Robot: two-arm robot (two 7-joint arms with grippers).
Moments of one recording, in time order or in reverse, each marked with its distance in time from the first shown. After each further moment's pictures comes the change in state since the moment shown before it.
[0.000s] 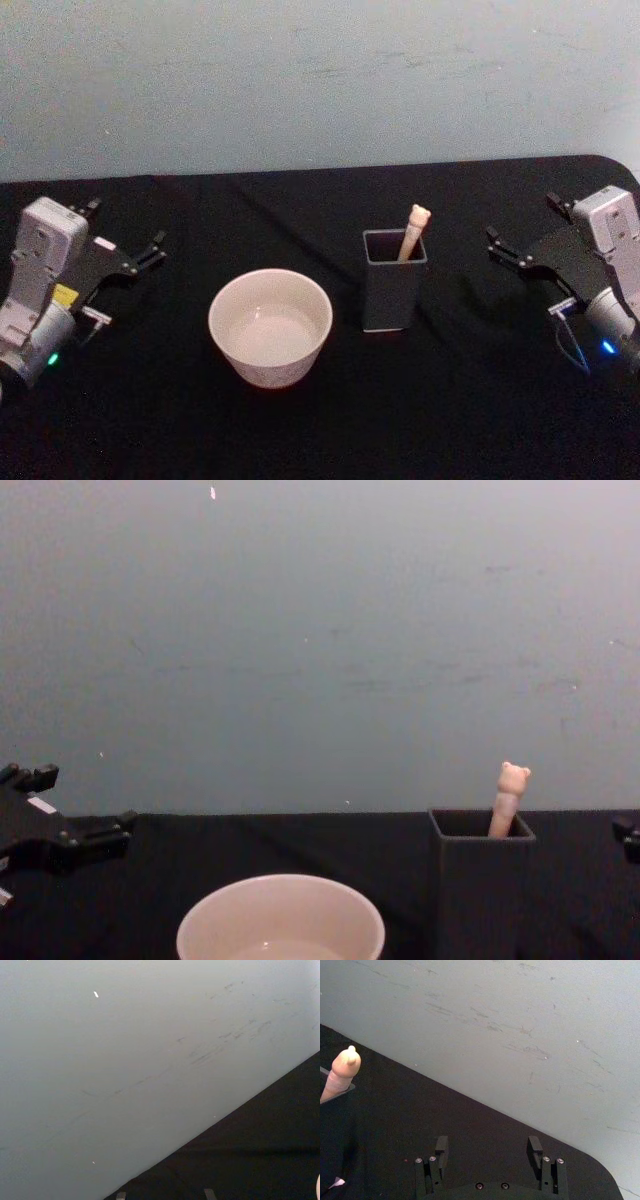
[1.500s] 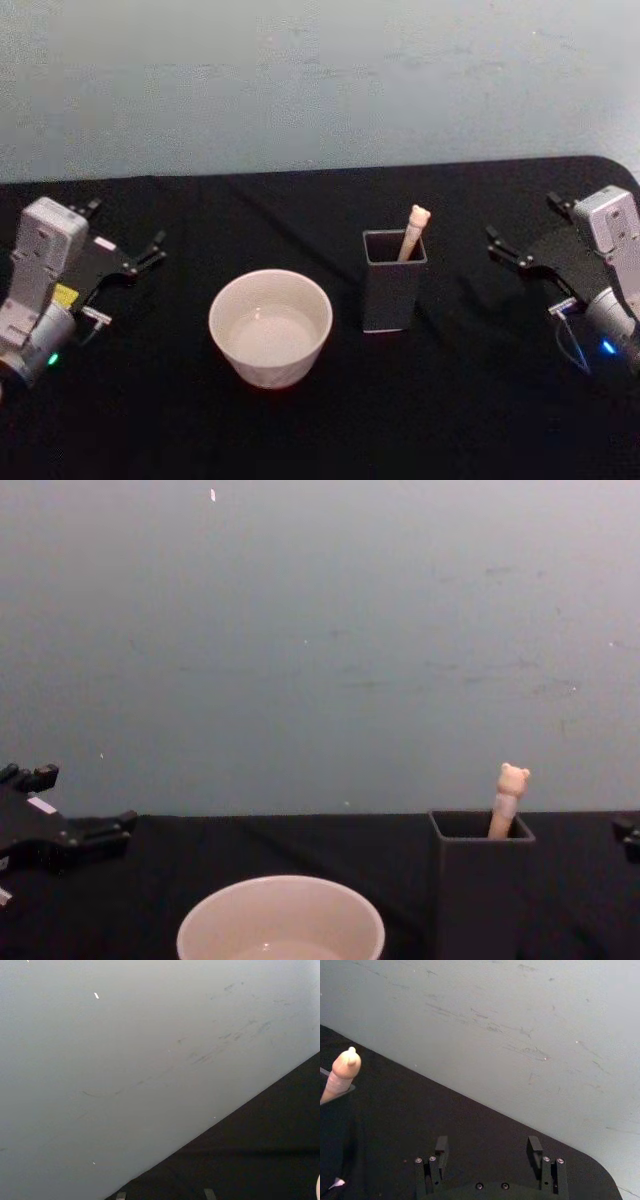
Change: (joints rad) left arm 0.000 0.000 0.000 0.000 0.000 0.000 0.000; right arm 0.000 0.000 0.000 0.000 0.000 0.000 0.000
